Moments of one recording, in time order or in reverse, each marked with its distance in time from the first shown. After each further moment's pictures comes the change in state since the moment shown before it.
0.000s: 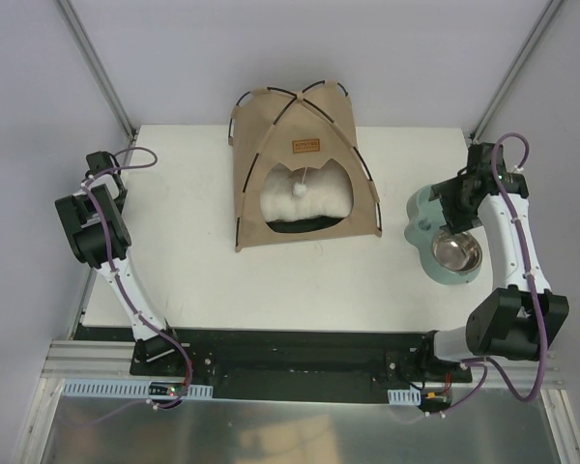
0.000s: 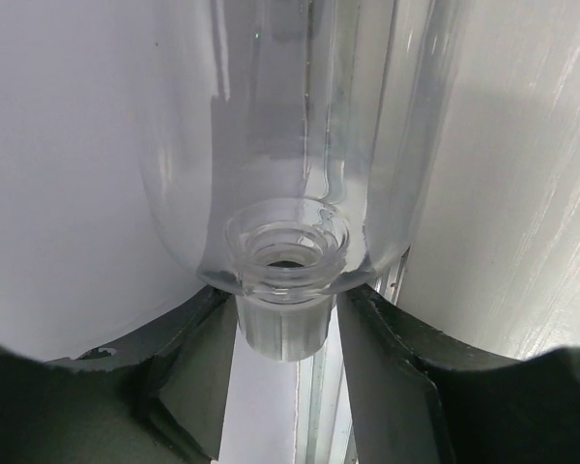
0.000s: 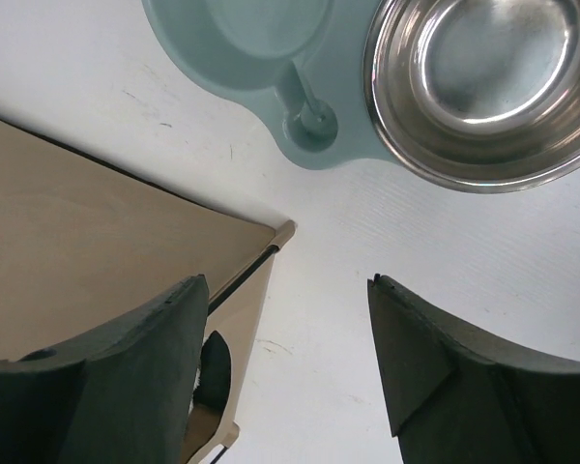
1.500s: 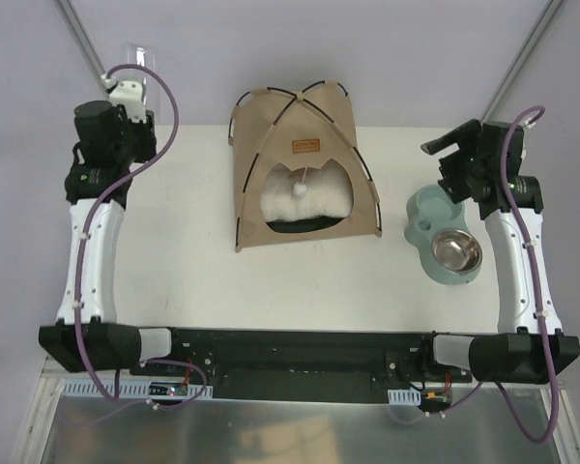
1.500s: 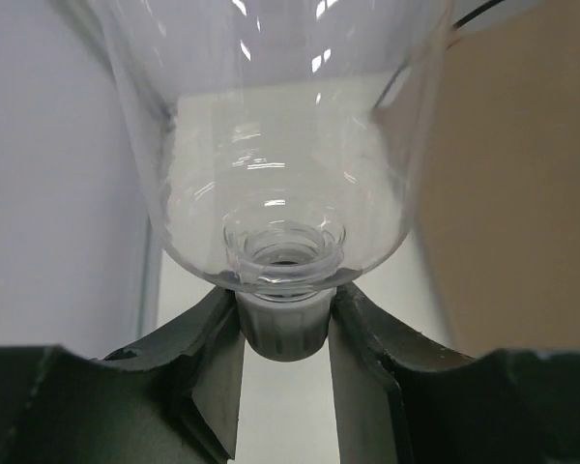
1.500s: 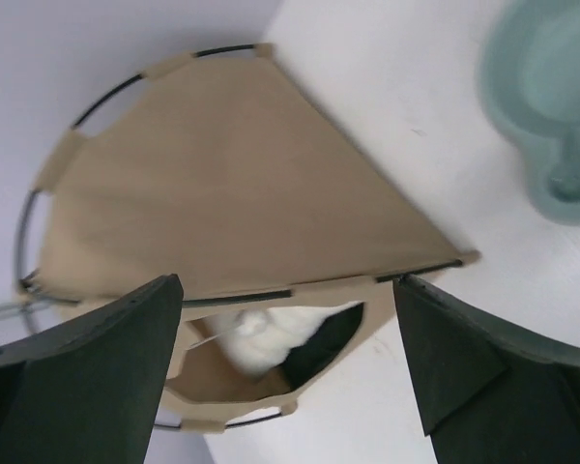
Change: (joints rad) left arm -0.360 -0.856 -0.023 -0.212 0.360 -0.436; right arm 0.105 -0.125 0.114 0.209 -0.071 -0.116
